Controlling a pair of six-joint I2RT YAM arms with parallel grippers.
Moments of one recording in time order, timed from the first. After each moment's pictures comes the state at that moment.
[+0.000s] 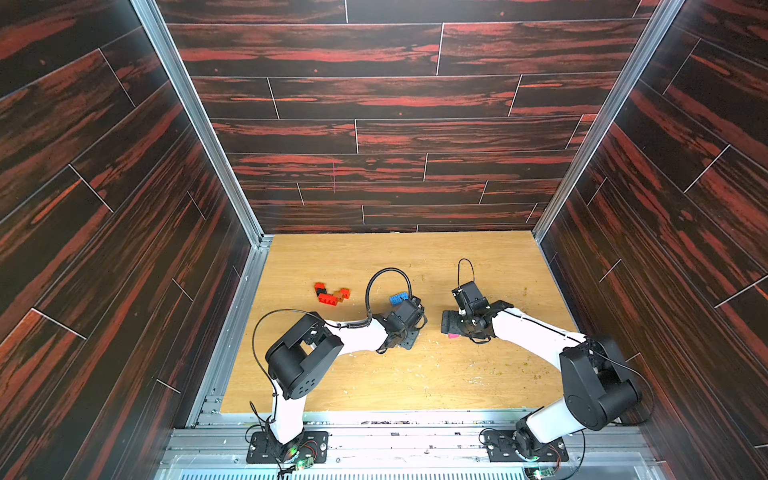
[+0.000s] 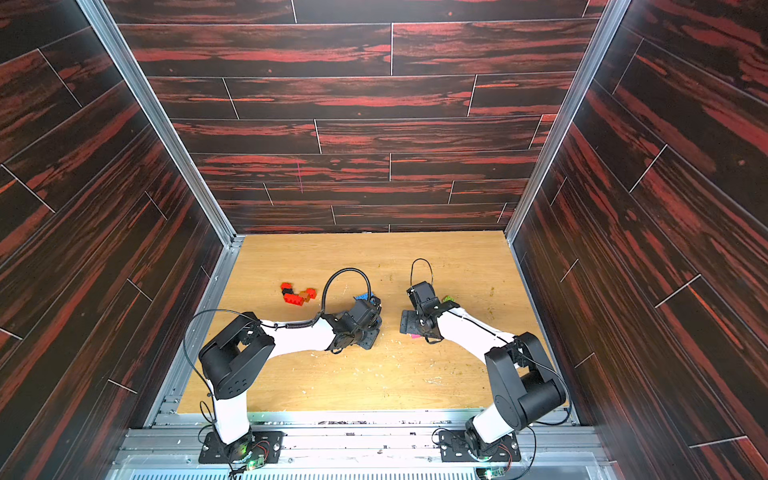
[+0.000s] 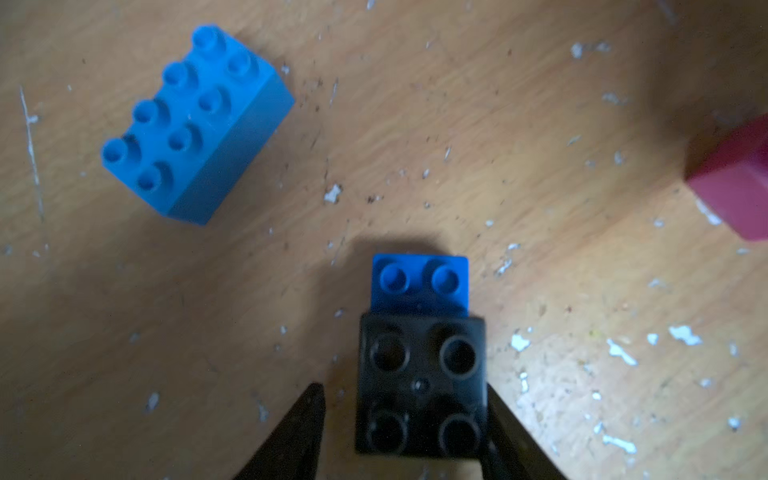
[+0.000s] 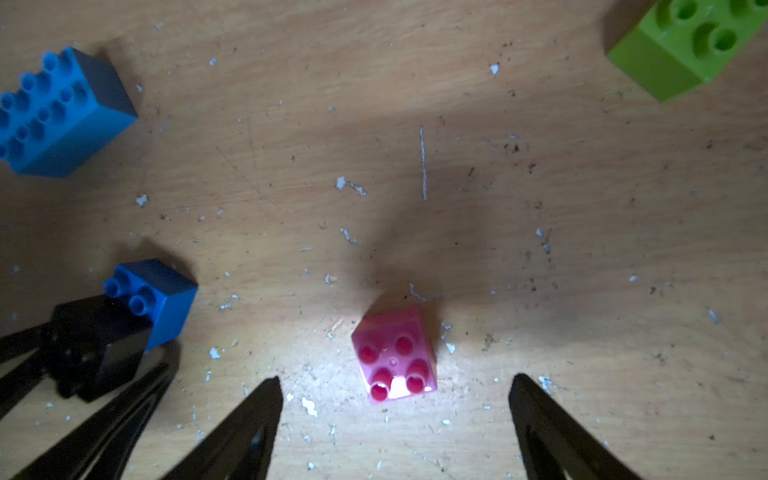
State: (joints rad) left arm -0.83 1.92 1.11 -0.16 -0.17 -0.23; right arm 0.50 1.55 0.90 -0.50 0.09 0.55
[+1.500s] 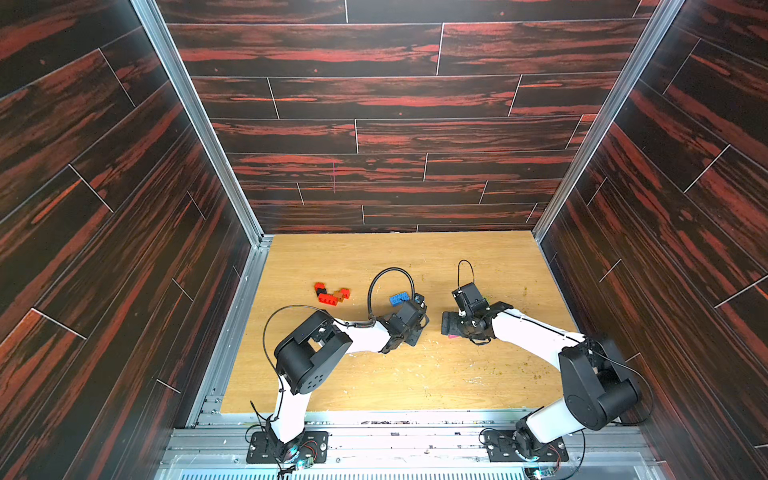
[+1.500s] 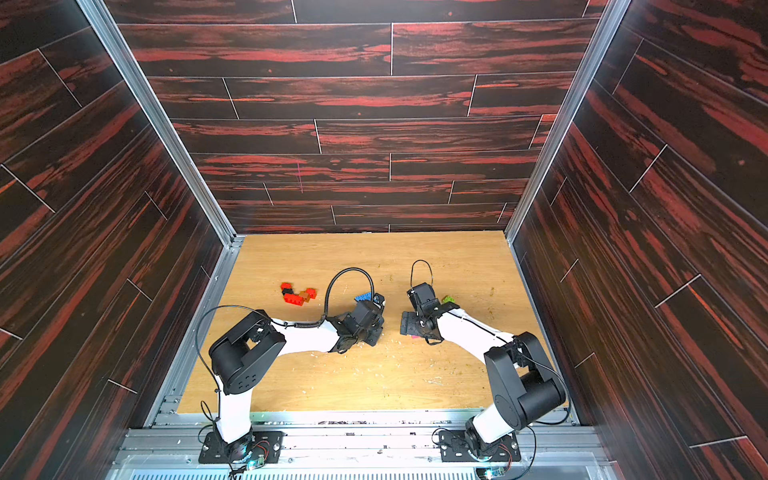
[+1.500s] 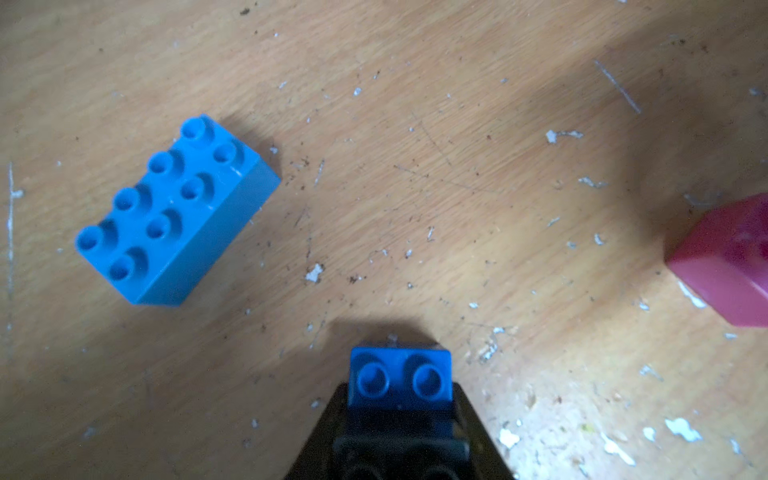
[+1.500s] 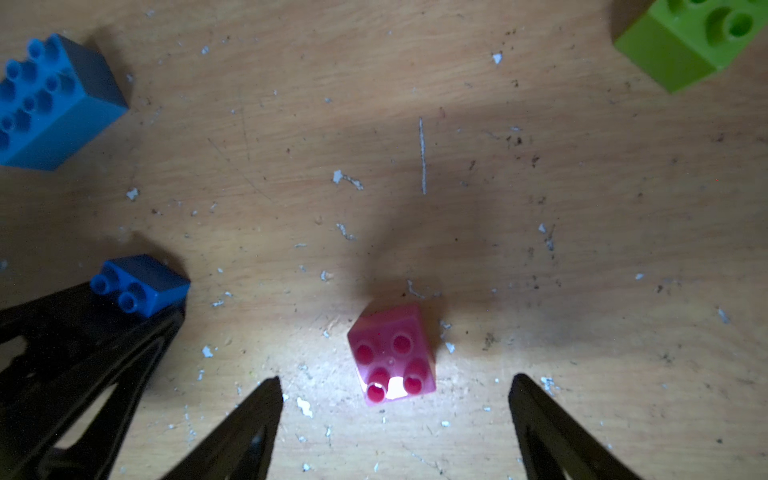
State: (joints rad) left arm -0.83 1.99 1.10 0.01 -0.18 -0.22; right arm 0.50 1.55 0.89 -0.49 0.08 0.54
